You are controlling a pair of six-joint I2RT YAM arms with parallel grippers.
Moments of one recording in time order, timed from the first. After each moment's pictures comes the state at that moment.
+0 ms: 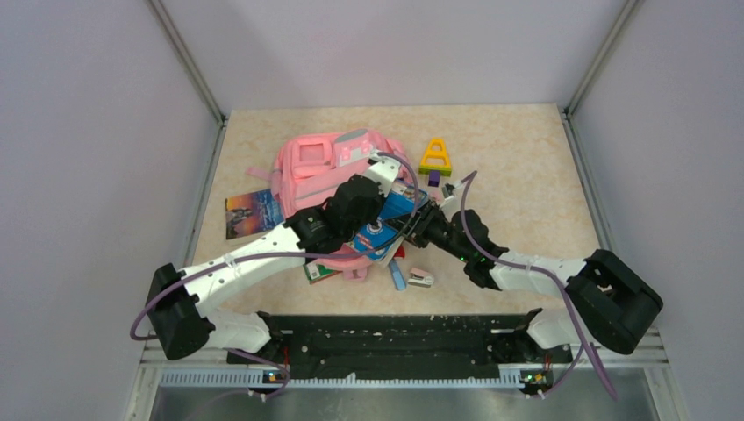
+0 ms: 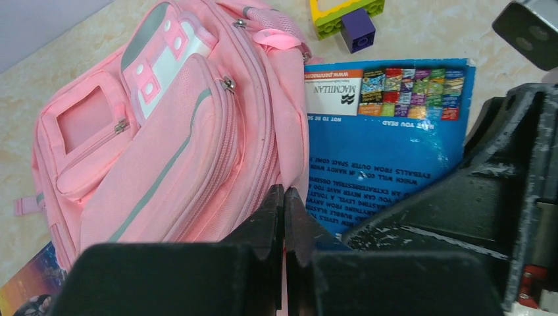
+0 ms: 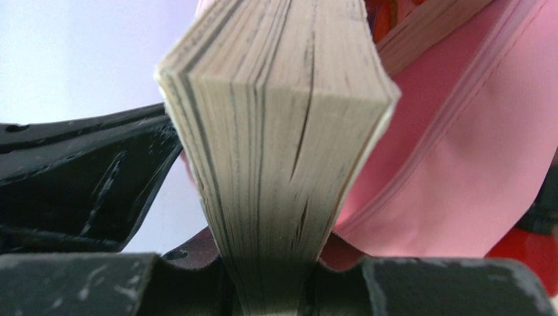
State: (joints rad) left arm -0.92 1.29 1.08 -0.27 -0.44 -0.05; right arm 0.77 1.36 0.48 0.78 -0.09 1.24
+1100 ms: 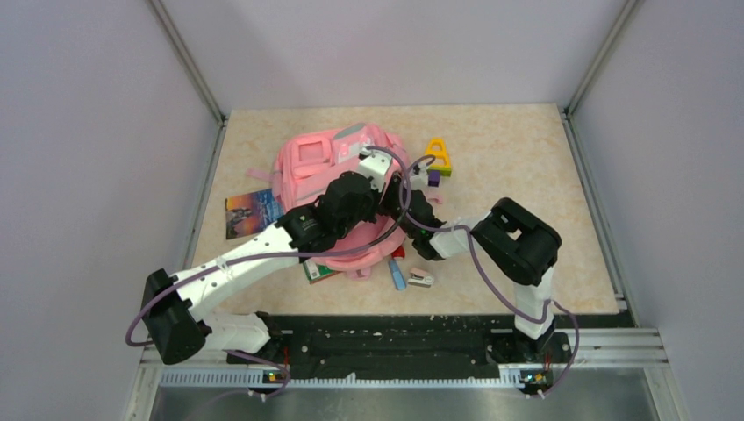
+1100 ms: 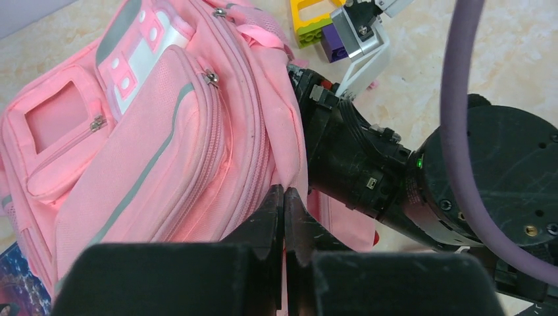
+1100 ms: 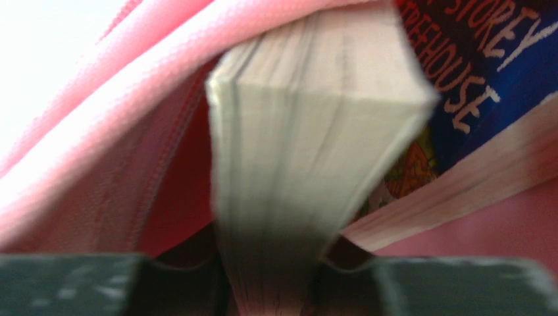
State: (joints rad) left arm -0.89 1.26 1.09 -0.27 -0.37 -0.12; right arm 0.82 1.94 0.89 1.00 0.25 1.13
